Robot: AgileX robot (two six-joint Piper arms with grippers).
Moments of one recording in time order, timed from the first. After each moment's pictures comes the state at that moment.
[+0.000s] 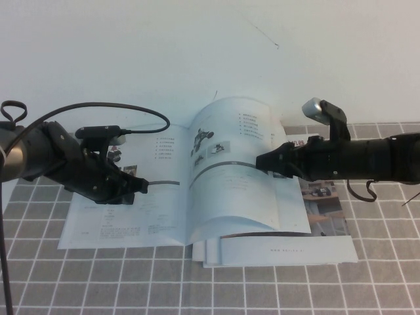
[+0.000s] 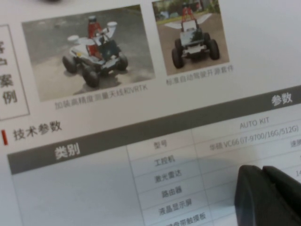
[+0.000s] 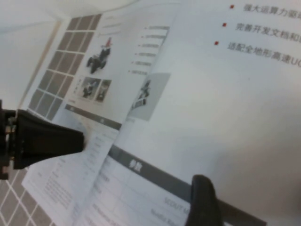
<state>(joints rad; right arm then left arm) 0.22 2.18 -1.30 1.70 0.73 -1.42 -0.11 2.02 -1.29 -0.56 0.51 0.45</state>
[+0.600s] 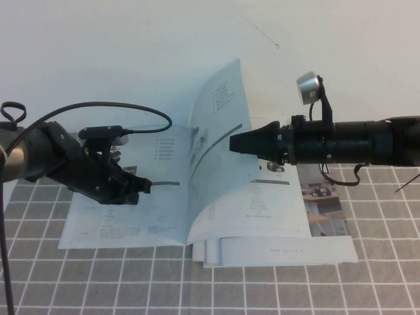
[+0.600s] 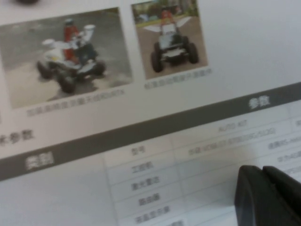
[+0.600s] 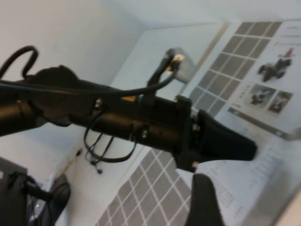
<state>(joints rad) 0.23 2.18 -1.39 1.71 1.15 -1.40 -0.11 2.02 -1.29 -0.61 0.52 0.50</state>
